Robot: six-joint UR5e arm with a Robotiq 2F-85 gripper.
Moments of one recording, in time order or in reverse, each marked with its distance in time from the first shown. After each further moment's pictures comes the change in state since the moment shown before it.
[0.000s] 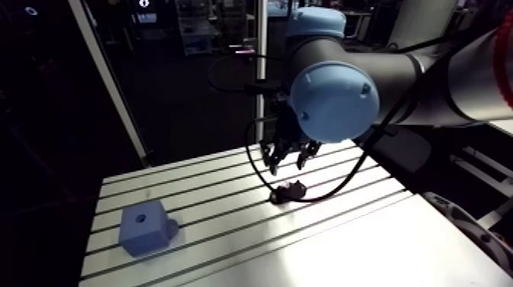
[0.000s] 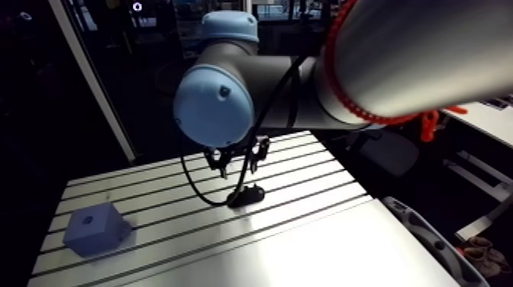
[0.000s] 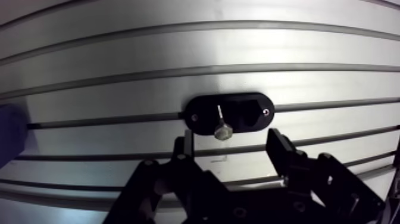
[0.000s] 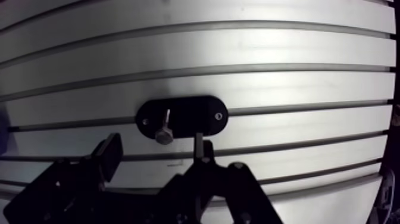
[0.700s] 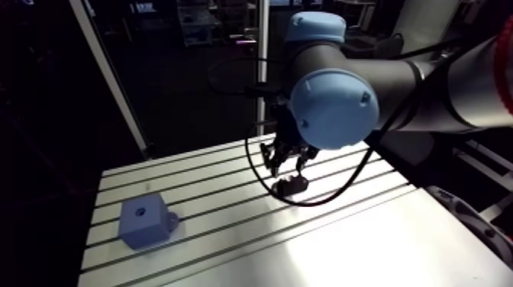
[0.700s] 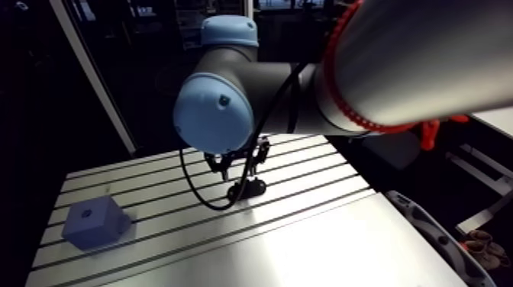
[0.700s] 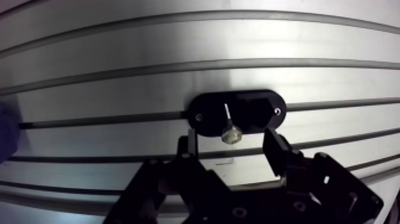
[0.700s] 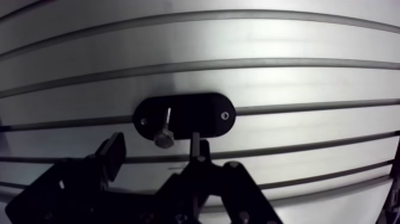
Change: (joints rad) arm 0.005 0.037 0.019 -0.029 -0.004 0.003
